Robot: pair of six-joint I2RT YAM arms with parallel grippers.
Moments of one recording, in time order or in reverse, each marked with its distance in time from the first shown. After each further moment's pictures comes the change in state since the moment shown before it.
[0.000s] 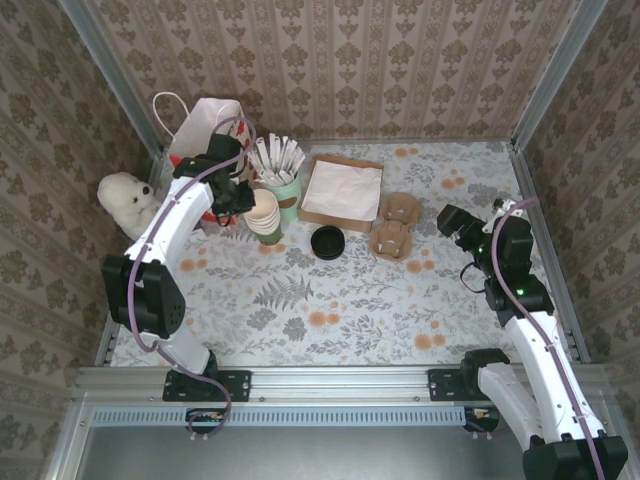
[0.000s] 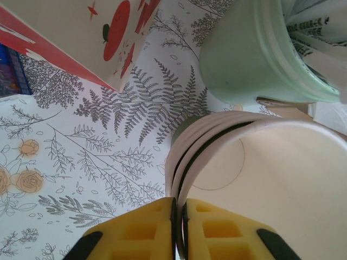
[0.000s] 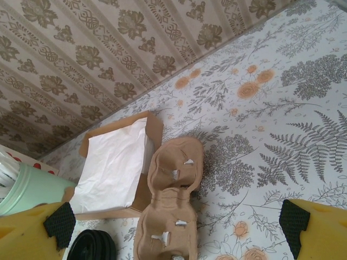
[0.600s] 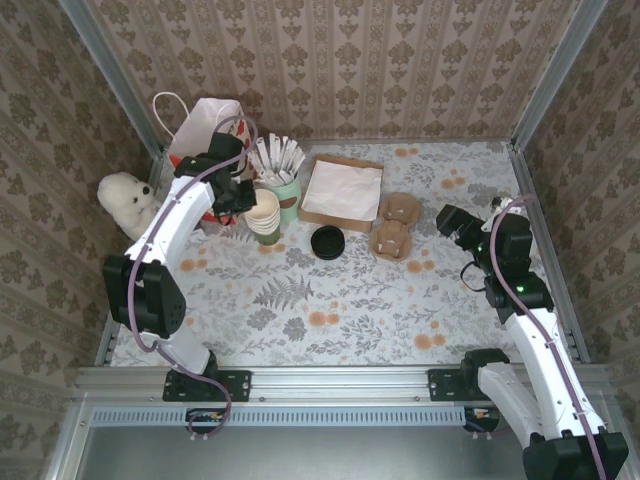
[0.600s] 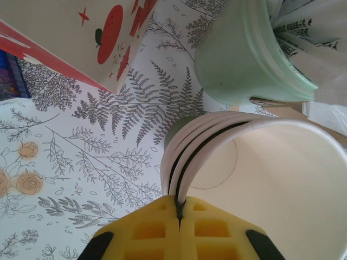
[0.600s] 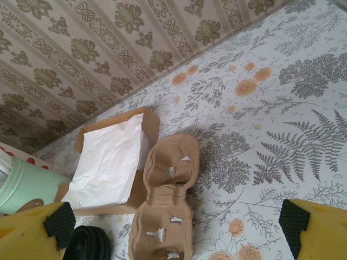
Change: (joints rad) left arm -0.008 0.002 0.019 -0.008 0.000 0.004; right arm 0.000 0.016 0.021 -0.024 -0.001 -0.026
